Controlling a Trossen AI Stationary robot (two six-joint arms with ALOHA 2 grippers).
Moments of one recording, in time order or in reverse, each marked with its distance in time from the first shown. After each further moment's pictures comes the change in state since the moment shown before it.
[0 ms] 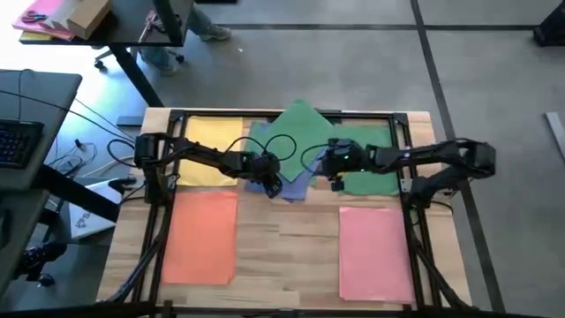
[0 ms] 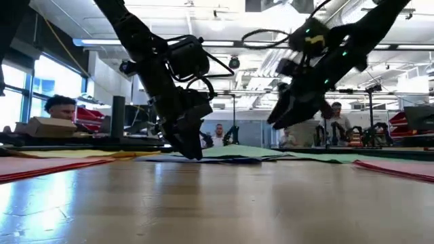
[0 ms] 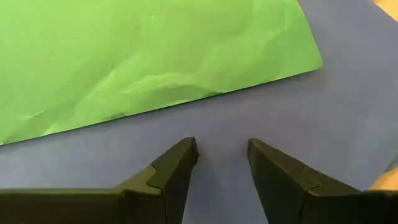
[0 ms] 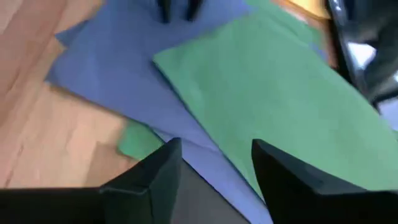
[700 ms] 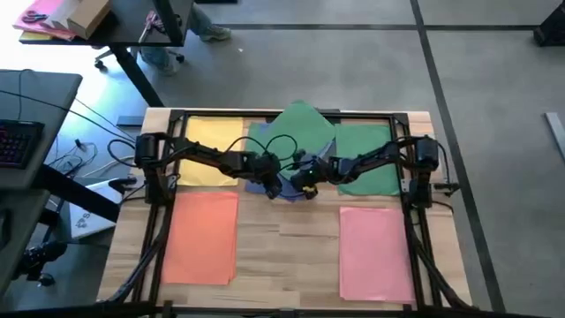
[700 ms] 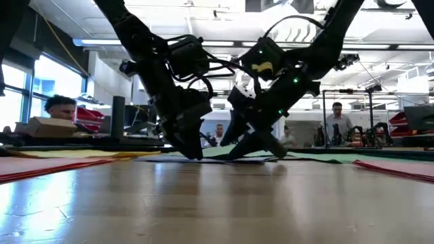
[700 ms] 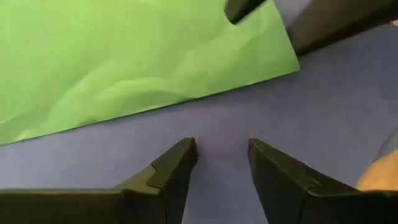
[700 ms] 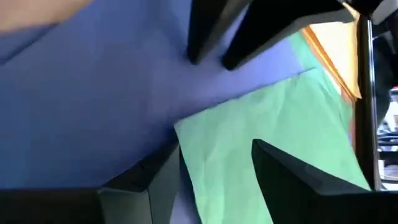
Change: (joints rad) left arm -0.001 0.000 0.000 0.004 0.020 0.027; right arm 0.101 0.425 0.282 0.166 0.148 -0.272
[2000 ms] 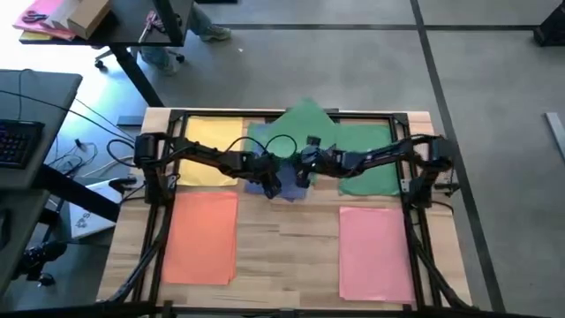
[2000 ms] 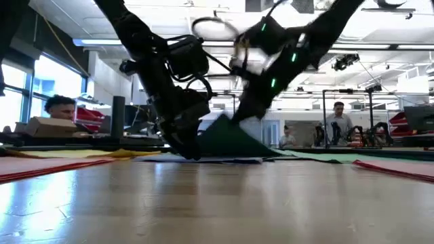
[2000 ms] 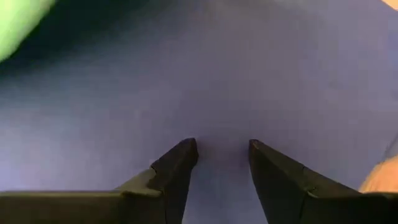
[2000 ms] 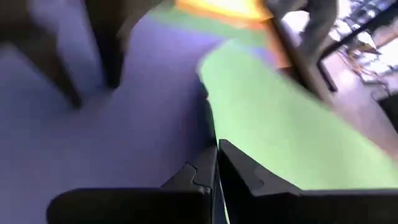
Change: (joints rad) left arm -0.001 -0.001 0.002 -0.044 -0.027 -0.002; right arm -0.023 -0.235 0.032 -0.192 0.217 0.615
